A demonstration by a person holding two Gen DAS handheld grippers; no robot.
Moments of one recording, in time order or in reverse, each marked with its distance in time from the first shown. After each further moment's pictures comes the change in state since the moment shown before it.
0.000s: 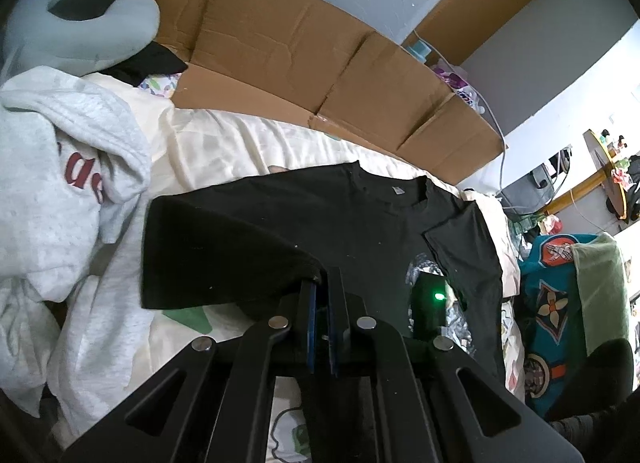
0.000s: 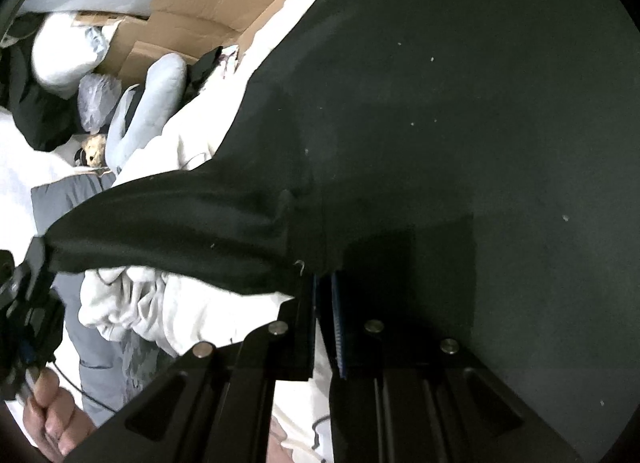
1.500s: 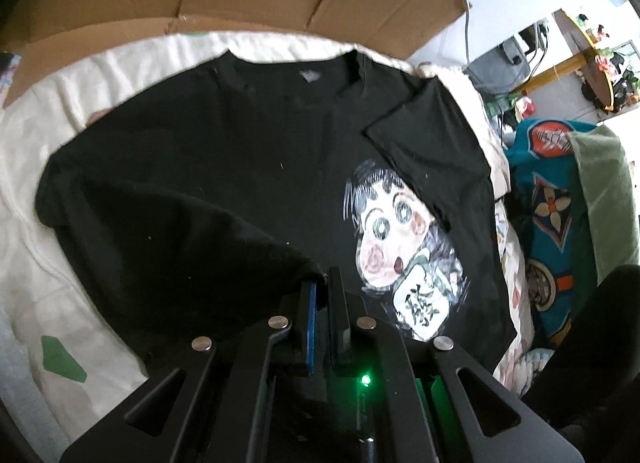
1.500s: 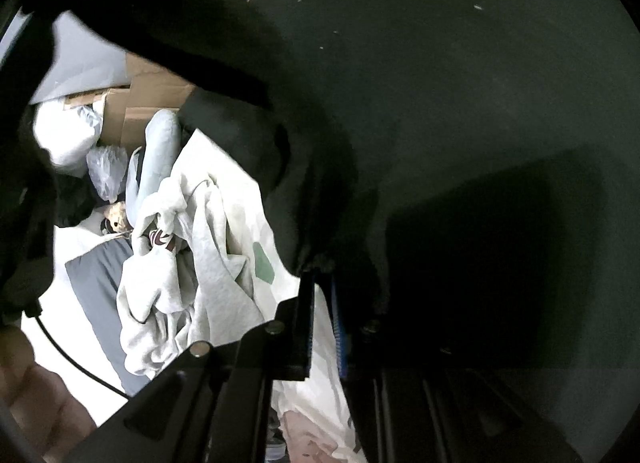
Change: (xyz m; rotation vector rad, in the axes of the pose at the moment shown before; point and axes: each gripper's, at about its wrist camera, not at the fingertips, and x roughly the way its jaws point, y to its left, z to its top) left arm 0.154 -0.104 -0.016 0.228 0.416 -0.133; right arm 0.004 -0.033 -0.057 0.265 -0.086 0.153
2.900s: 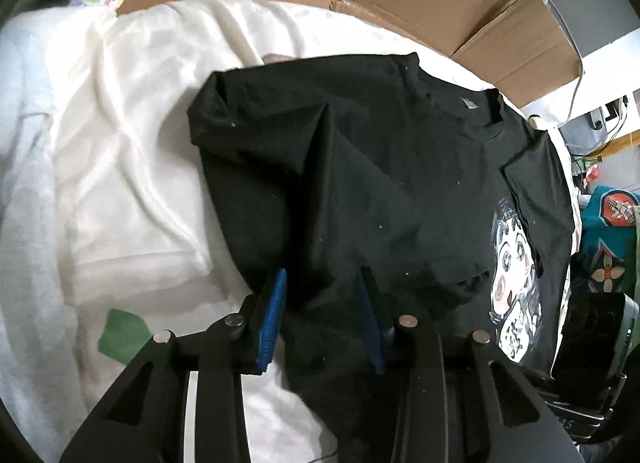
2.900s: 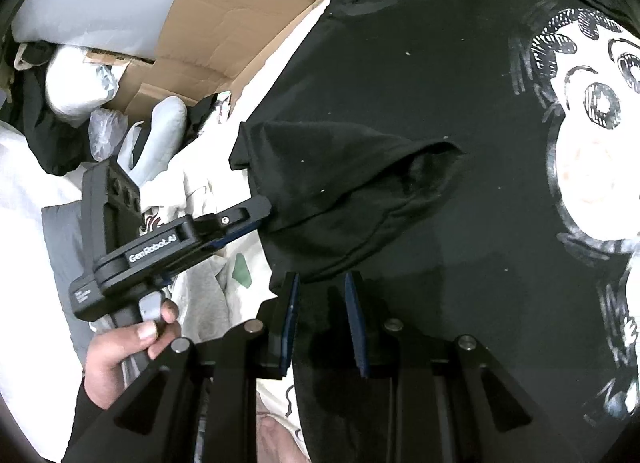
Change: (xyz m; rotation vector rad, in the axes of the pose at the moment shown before) left arm -0.003 0.116 -0.026 -0.254 -0.085 0.186; right arm -0.080 0.027 0.041 -0.262 -0.026 -0.167
